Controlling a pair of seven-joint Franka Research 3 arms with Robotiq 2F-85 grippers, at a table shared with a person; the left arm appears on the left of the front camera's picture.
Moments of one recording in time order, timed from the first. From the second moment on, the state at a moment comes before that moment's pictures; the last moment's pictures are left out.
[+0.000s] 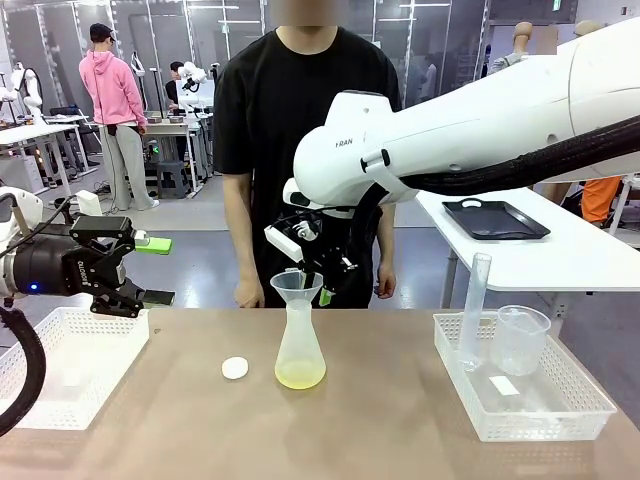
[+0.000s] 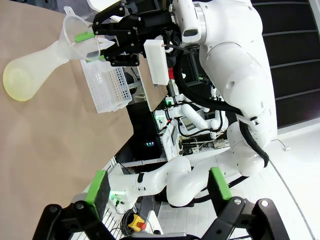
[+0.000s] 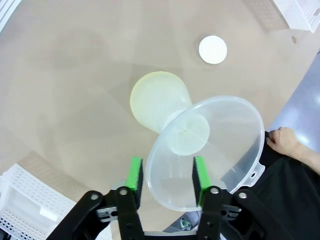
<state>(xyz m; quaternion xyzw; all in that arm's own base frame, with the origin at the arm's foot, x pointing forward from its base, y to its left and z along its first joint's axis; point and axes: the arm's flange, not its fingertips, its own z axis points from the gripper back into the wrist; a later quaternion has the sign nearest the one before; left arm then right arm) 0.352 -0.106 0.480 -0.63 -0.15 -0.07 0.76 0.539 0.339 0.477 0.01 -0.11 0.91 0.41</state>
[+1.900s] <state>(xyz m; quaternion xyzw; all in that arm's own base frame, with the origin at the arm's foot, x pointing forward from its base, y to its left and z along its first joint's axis) 0.352 -0.106 0.480 -0.63 -0.15 -0.07 0.76 0.504 0.312 0.556 -0.11 -0.19 0.89 0.40</state>
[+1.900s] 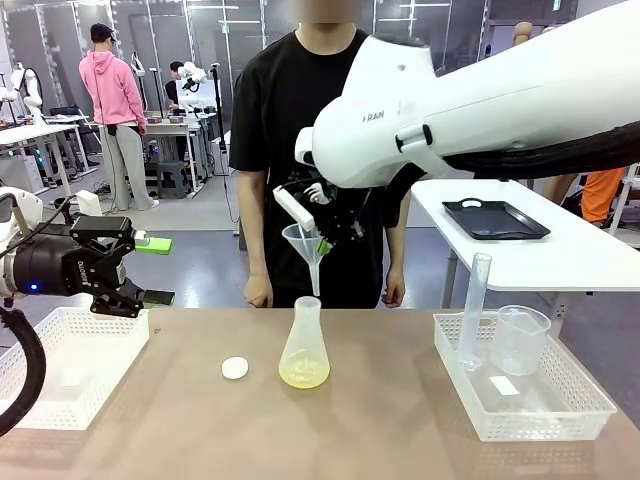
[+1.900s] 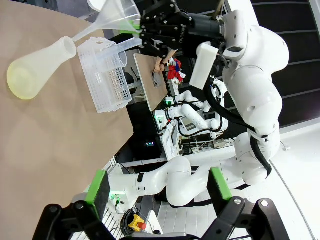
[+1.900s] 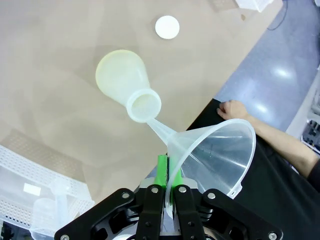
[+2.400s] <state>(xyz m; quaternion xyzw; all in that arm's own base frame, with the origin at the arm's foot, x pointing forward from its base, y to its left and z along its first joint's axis) 0.352 -0.106 0.480 -0.63 -0.15 -0.07 0.76 0.472 0.250 0.591 -0.12 -0.22 0.86 0.45</state>
